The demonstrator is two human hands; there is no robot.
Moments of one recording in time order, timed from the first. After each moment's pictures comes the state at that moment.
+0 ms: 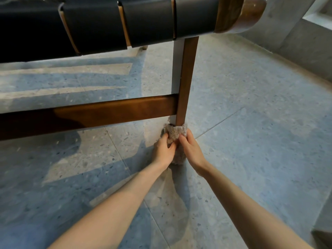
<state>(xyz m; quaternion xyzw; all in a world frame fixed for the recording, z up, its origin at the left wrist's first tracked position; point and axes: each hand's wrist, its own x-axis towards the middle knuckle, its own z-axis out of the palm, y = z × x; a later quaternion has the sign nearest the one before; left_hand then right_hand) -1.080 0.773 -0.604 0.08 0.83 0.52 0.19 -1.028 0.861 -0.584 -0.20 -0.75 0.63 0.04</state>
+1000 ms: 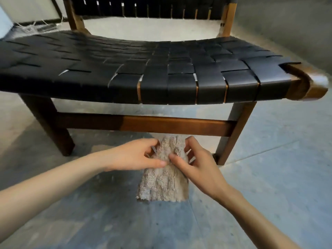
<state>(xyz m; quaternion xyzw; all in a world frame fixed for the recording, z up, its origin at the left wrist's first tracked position) -1.078 0.543 -0.390 0.21 0.87 0.30 0.35 -1.014 0.731 -0.440 0.04 -0.87 0.49 0.02</state>
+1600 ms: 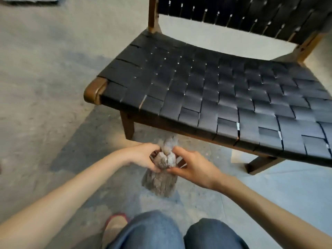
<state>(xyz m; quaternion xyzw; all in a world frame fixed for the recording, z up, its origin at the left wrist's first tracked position) -1.107 0.361 -0.320 0.11 0.87 0.23 0.43 -1.076 0.558 -0.322 0.25 -0.86 0.36 -0.26</state>
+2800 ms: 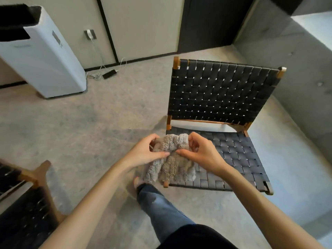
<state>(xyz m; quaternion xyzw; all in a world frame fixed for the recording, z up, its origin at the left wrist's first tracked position) -1.272 0.151 0.238 0.08 0.82 0.48 0.29 -1.233 0.367 0.239 0.01 -0.87 0.47 -0.12</state>
